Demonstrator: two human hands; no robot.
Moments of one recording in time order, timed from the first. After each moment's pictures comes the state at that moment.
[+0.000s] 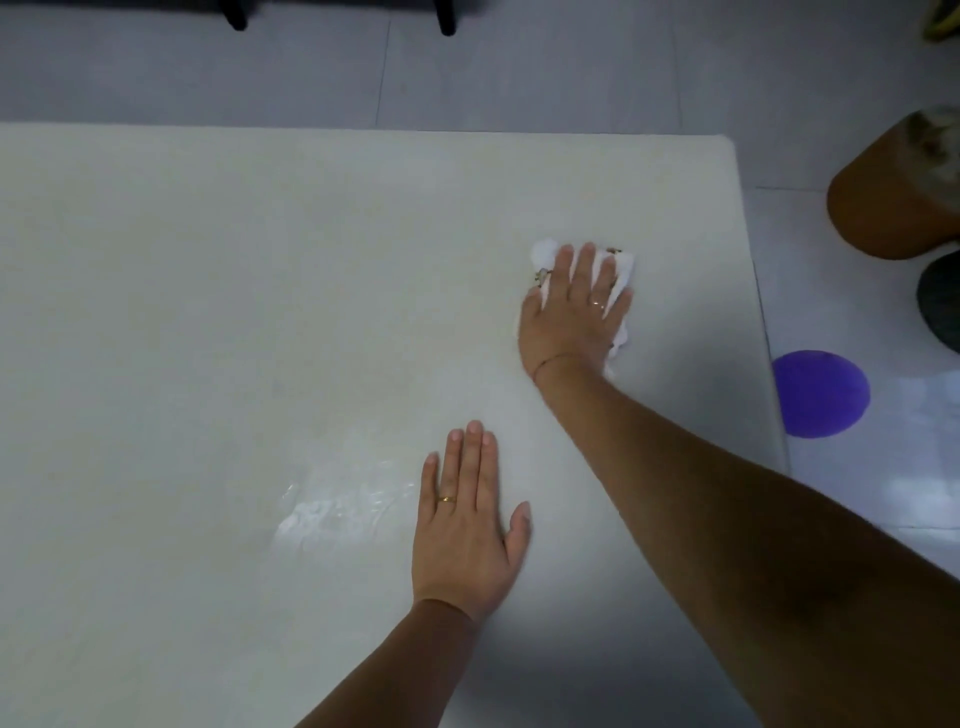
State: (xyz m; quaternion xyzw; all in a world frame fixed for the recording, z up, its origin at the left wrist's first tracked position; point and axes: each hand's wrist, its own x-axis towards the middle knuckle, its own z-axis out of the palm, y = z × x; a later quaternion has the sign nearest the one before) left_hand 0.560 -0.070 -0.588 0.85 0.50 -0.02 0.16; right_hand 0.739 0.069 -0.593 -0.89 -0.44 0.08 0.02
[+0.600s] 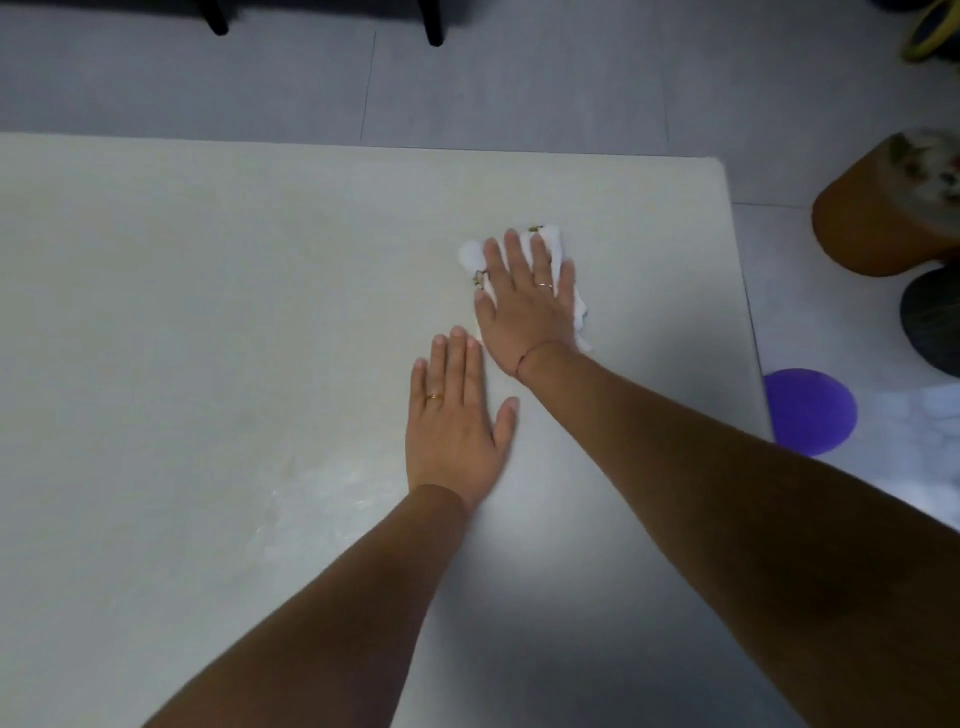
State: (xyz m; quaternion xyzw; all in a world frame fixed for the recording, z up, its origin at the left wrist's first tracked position) left_hand 0.618 0.042 -0.593 0.84 0.52 -0.01 0.12; right_hand 0.749 0.113 -0.590 -0.81 -0.58 0.12 0.01
